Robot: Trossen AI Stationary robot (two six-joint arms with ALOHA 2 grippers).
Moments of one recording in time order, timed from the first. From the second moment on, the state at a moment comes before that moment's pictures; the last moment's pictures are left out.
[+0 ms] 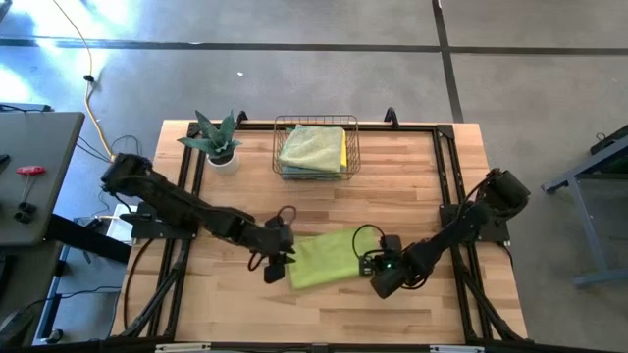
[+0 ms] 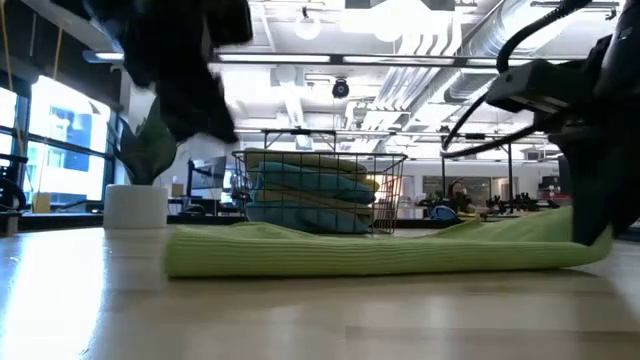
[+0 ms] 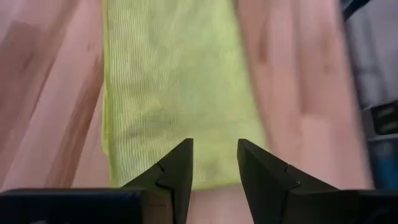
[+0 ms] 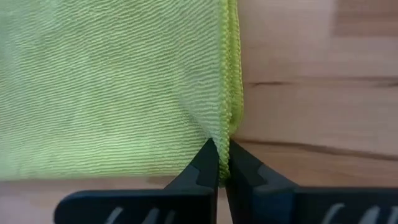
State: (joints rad) left arm -0.24 1.54 0.82 -0.11 -0.09 -0.52; right arm 0.63 1.70 0.93 -0.59 0.30 2.13
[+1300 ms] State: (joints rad) left arm -0.44 1.19 0.82 0.08 -0.41 -0.74; right arm 0.44 1.82 1.00 0.14 0.37 1.59
